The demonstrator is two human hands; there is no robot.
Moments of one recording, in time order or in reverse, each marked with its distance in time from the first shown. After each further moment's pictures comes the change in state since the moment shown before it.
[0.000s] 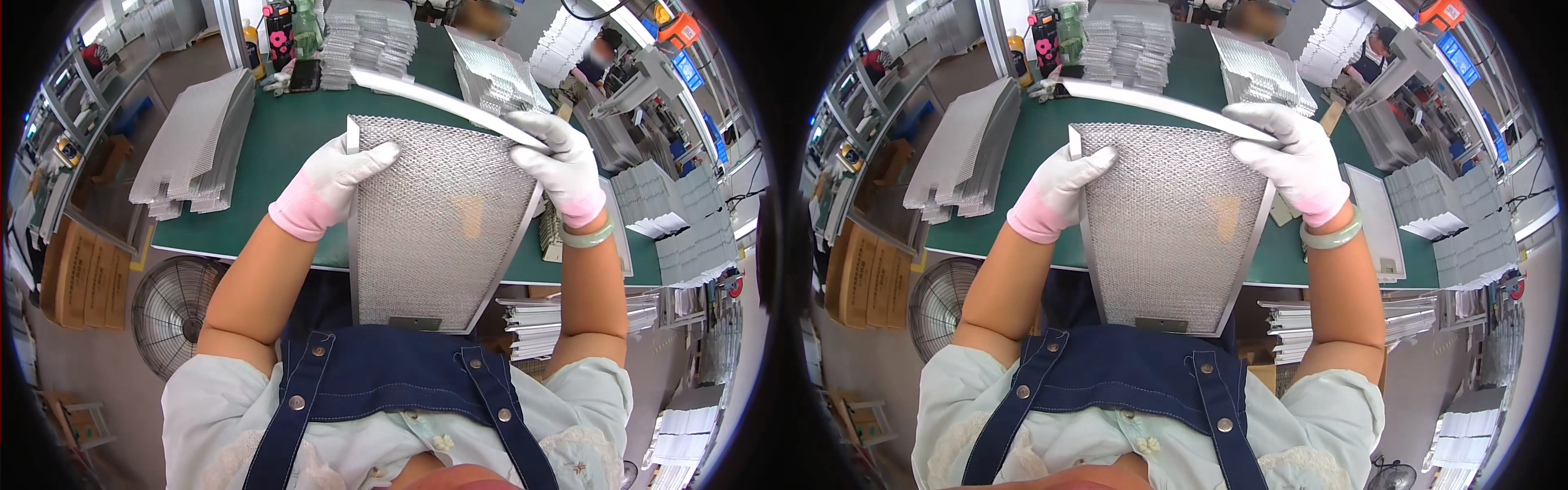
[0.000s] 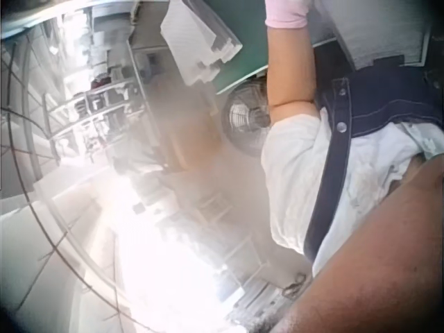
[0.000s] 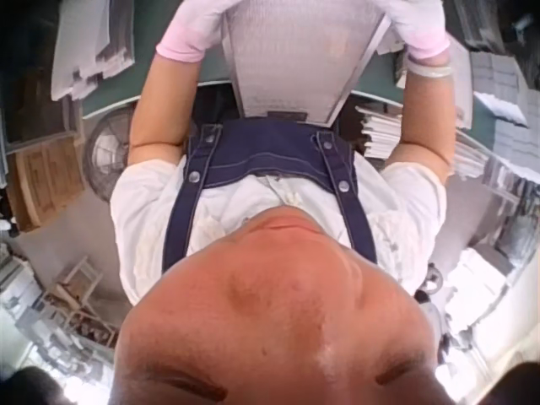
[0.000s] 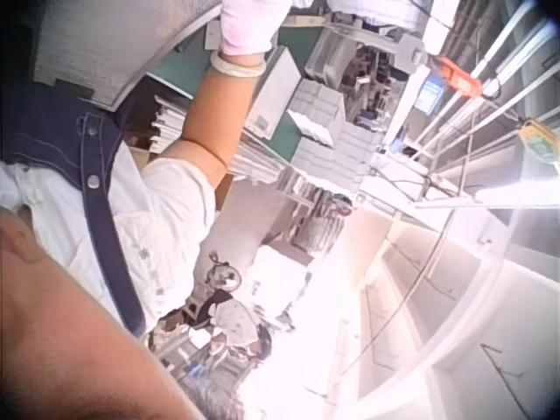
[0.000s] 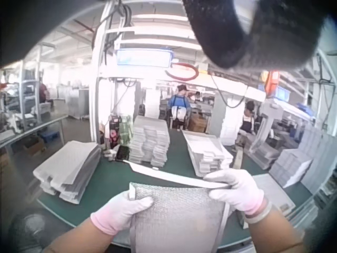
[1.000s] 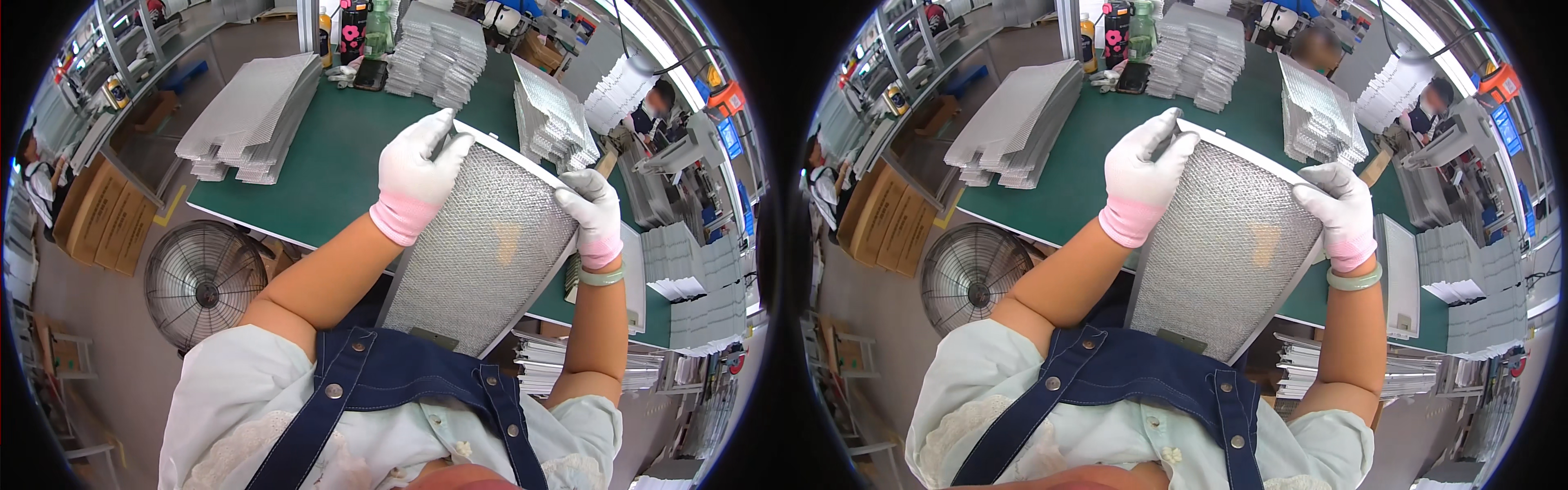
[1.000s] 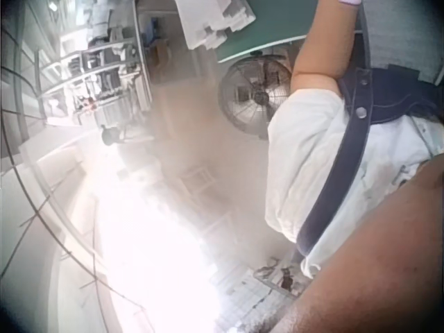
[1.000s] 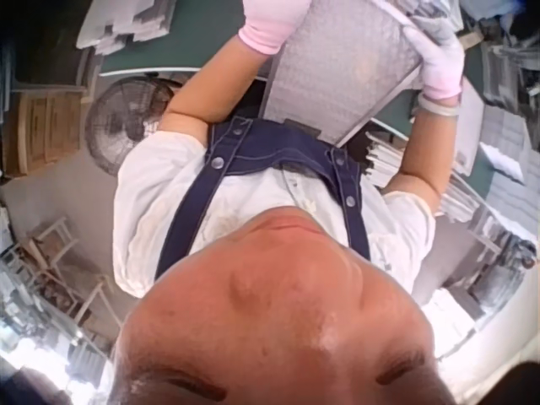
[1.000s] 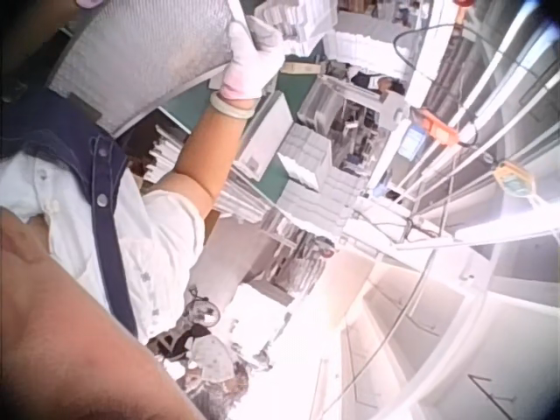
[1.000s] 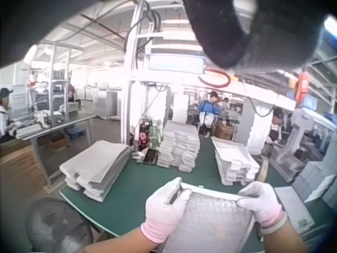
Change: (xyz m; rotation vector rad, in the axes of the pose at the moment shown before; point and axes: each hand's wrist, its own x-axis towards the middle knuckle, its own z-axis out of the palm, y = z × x) left_hand 0.031 -0.037 0.018 0.763 0.642 0.831; right_hand -0.008 0.039 -0.003 0.129 0.136 0.235
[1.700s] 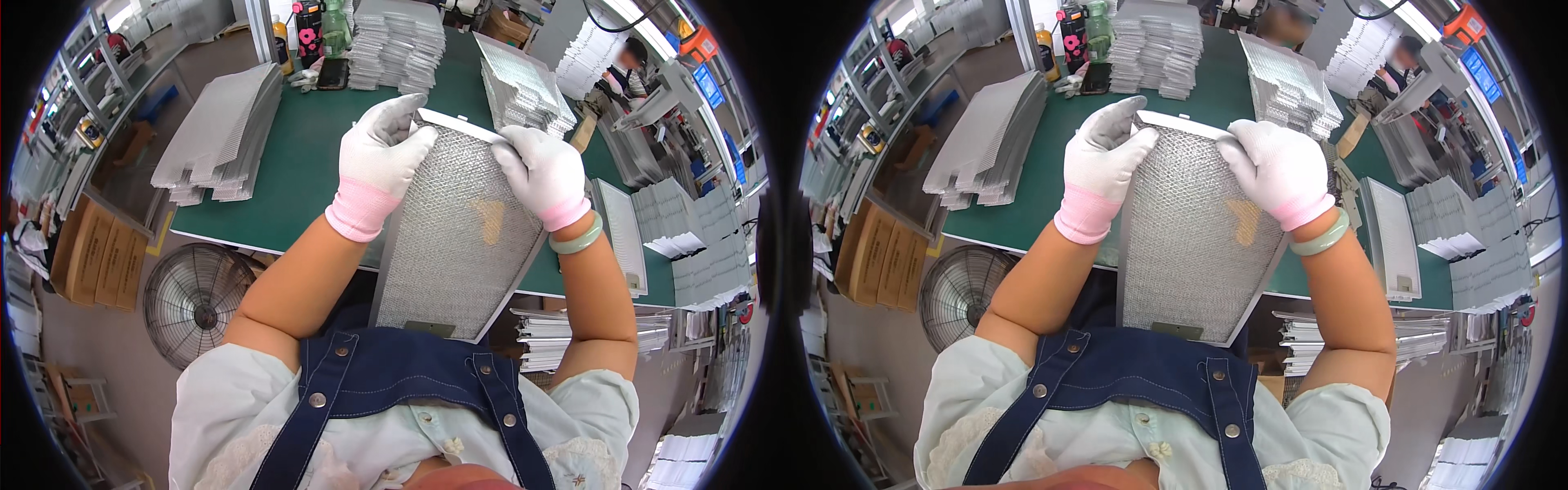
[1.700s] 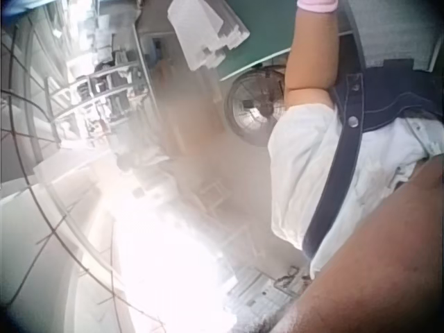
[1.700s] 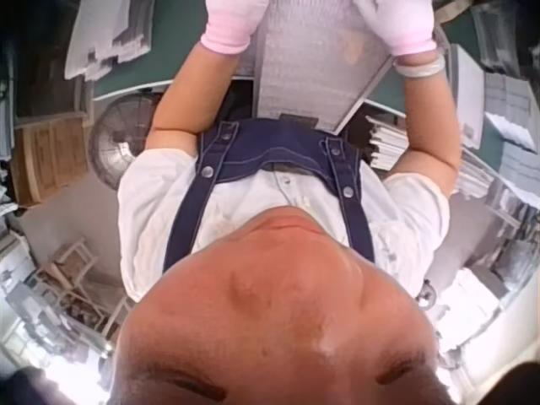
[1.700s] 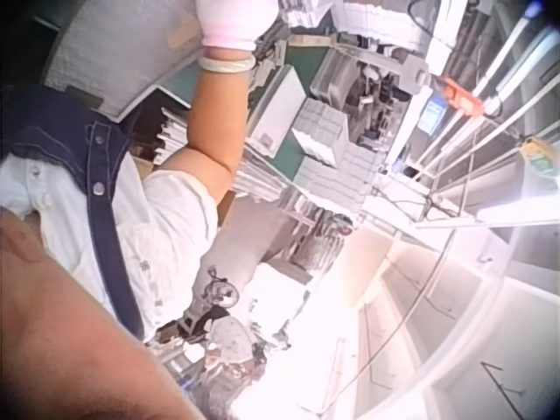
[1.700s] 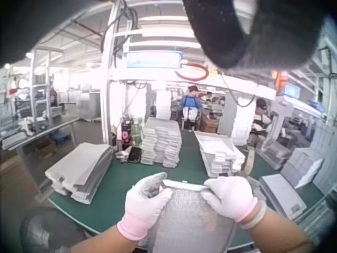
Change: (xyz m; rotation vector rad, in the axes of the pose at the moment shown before) left_hand 0.009 0.025 -0.005 -0.315 -0.197 -0.407; right_hand 0.009 -0.025 0.046 -1.078 0.054 -0.669
